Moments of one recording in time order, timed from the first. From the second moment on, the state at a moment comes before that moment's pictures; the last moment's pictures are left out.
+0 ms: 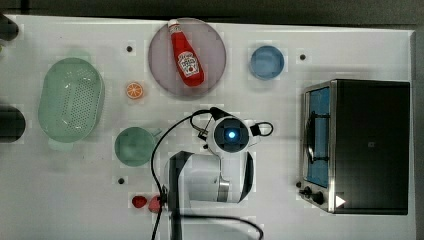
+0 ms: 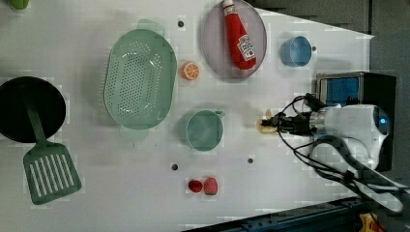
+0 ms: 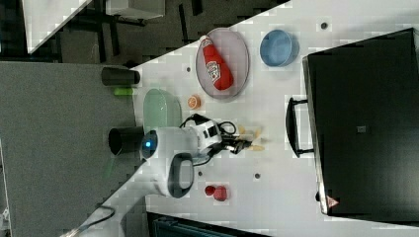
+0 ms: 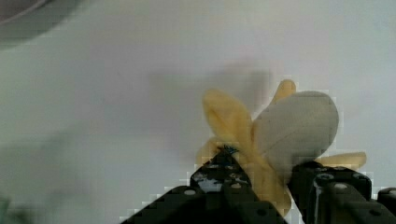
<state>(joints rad) -0.10 0.23 0.06 -2.45 0.03 1.00 -0.40</state>
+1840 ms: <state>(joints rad) -0.05 -0.07 0.56 -2.22 0.03 0.48 -0.12</state>
